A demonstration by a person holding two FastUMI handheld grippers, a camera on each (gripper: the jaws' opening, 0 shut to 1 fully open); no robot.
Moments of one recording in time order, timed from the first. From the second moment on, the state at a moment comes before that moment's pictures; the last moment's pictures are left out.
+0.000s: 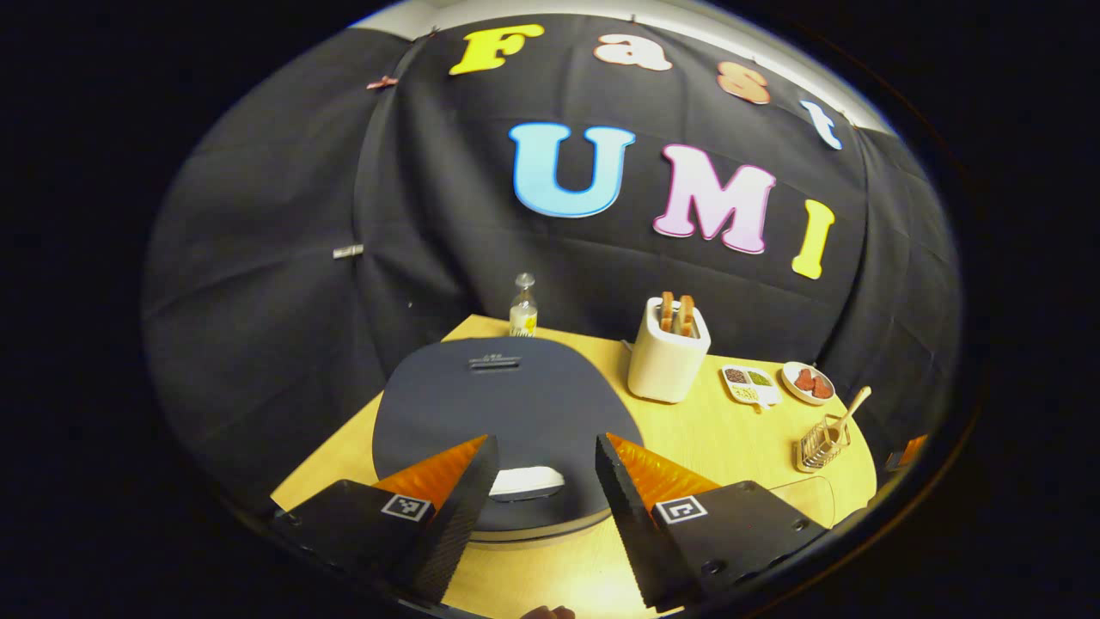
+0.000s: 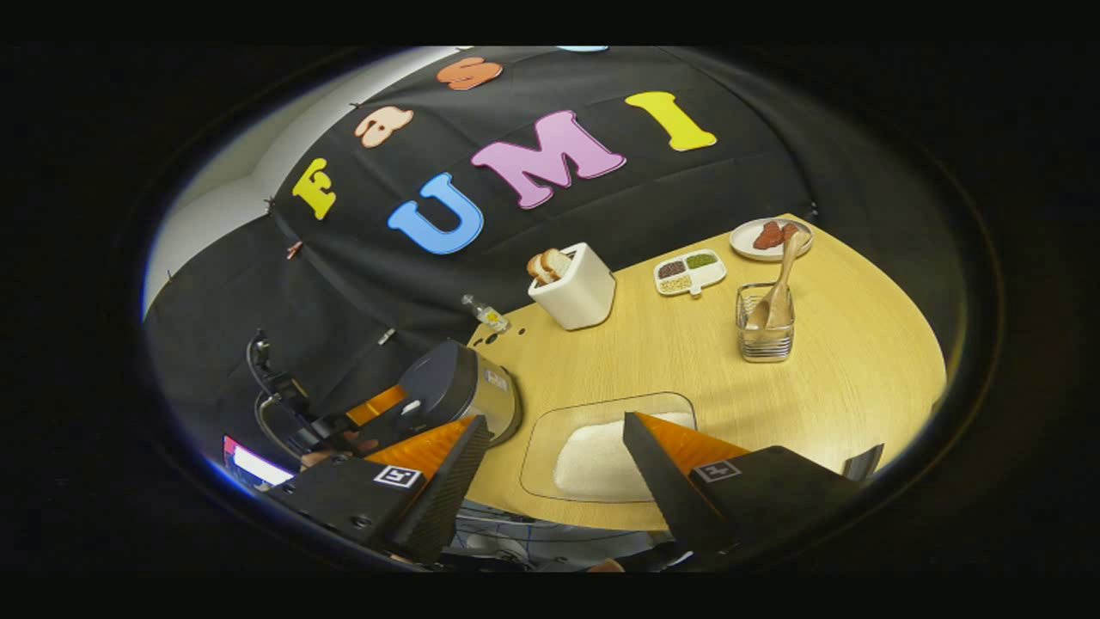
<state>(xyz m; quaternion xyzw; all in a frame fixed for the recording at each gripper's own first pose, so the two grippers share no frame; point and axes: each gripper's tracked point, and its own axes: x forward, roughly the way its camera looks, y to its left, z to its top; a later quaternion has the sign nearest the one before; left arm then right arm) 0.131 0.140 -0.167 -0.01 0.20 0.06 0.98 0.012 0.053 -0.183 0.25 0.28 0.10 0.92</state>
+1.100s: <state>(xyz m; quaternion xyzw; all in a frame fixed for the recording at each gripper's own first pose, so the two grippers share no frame) 0.016 0.014 -0.099 -0.07 0.12 0.00 0.99 0.026 -0.035 -0.062 0.04 0.07 0.03 1.00</state>
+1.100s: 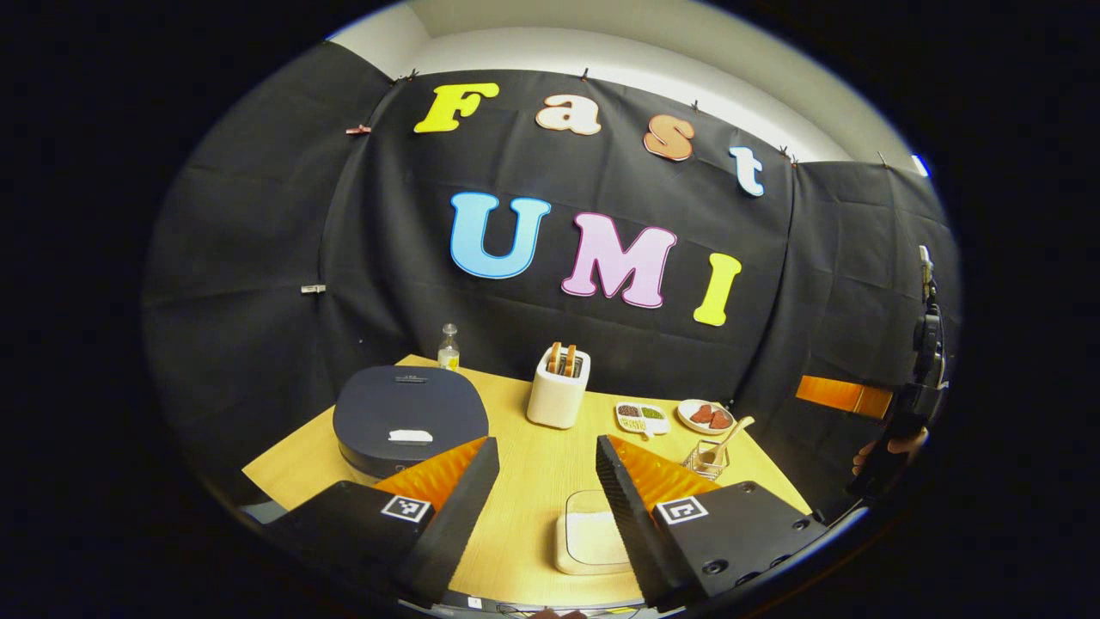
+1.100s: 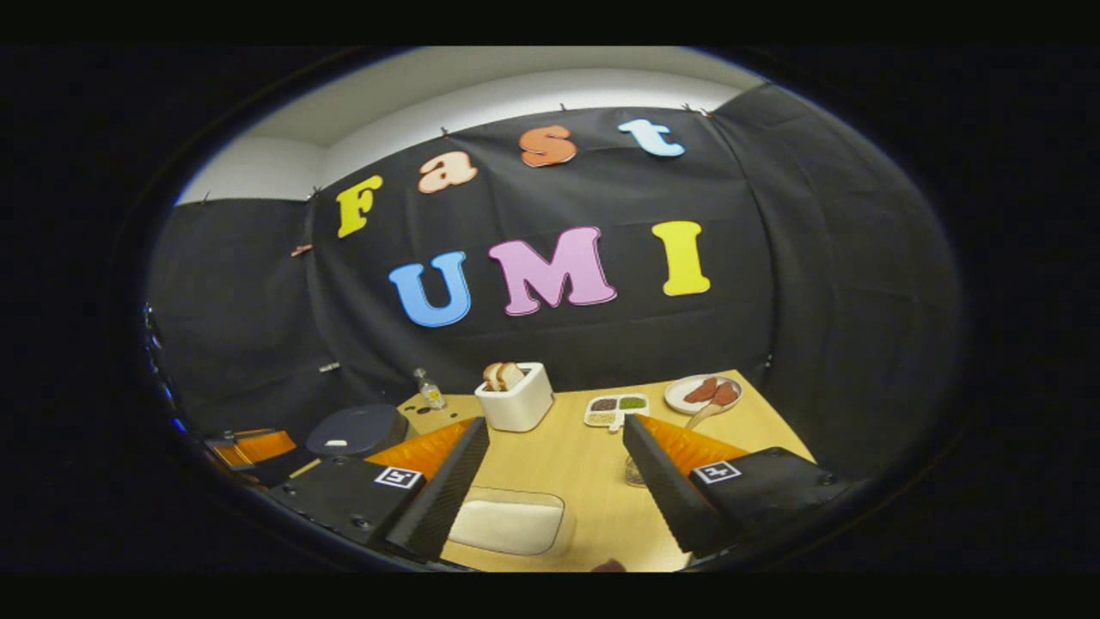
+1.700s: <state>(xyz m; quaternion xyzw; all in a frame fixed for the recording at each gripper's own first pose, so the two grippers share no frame) -0.006 0.032 -0.093 -0.06 0.10 0.00 0.99 0.024 -0.009 -0.067 0.03 0.09 0.03 1.00</state>
